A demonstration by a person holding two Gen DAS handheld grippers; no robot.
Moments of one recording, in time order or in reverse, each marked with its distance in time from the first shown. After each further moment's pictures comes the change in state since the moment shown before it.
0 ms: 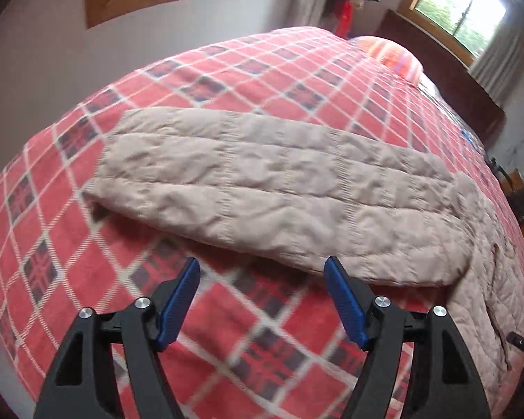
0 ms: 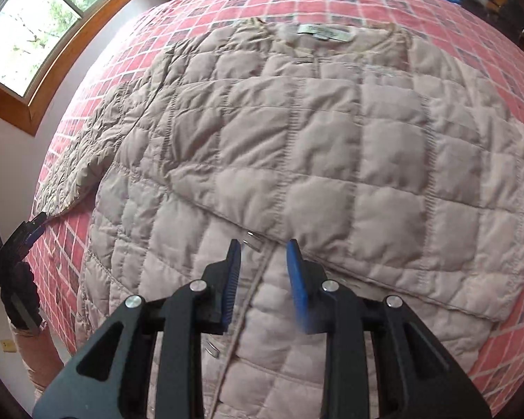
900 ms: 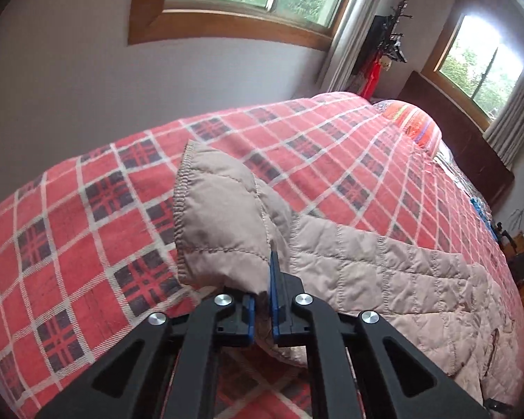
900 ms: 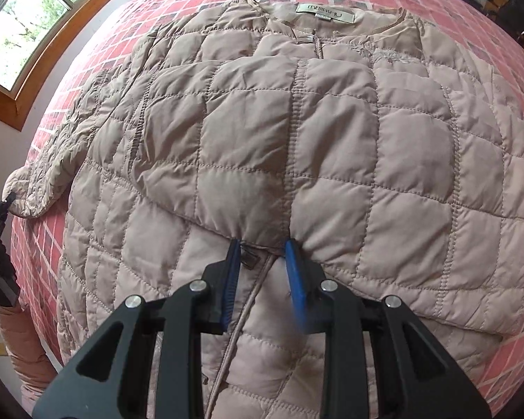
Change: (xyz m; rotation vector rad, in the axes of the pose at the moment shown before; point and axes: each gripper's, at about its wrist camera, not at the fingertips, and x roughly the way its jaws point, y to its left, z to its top) left arm -0.009 0.023 0.051 -0.096 -0.231 -0.014; right arm 0.033 -0.008 0.001 0.008 0.030 -0.041
